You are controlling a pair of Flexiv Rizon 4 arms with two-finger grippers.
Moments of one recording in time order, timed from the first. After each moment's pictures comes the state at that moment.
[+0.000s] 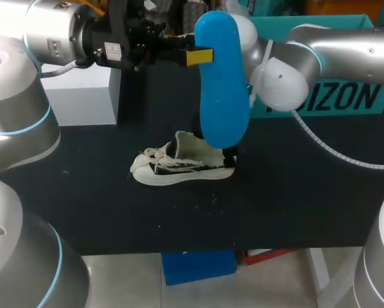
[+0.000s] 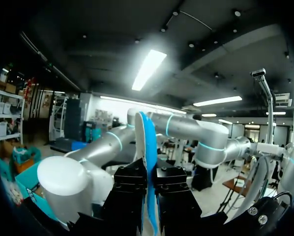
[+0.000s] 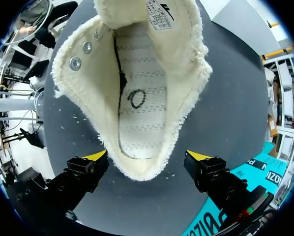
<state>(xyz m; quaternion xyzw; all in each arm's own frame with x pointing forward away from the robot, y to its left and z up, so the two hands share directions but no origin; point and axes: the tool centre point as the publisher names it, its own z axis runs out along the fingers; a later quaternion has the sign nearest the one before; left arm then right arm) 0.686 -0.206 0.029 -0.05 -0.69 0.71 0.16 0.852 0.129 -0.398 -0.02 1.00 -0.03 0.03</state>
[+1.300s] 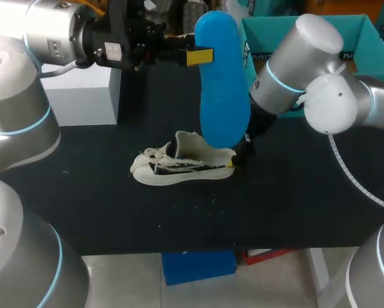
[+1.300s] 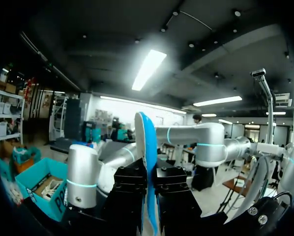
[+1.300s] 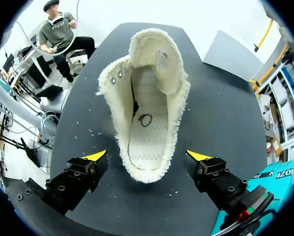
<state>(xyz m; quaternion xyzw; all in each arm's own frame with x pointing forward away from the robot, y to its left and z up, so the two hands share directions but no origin) 0.686 -0.206 0.029 -0.05 -0.69 0.71 0.16 0.845 0.131 -0.386 -0.04 0.98 0.22 0.01</state>
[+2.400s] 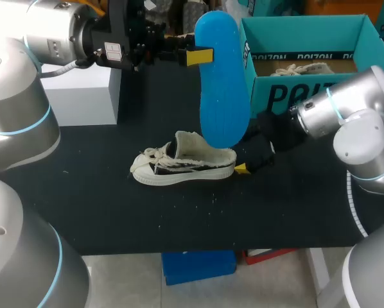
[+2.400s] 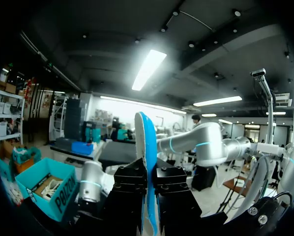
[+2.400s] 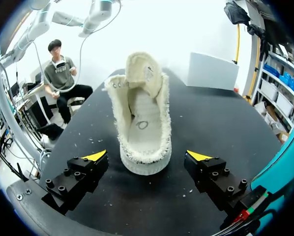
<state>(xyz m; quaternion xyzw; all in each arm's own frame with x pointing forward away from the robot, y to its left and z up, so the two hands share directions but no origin) 0.686 -0.206 0.029 -0.05 -0.69 0.71 0.16 0.846 0.111 -0.411 0.02 0.89 0.45 -0.02</state>
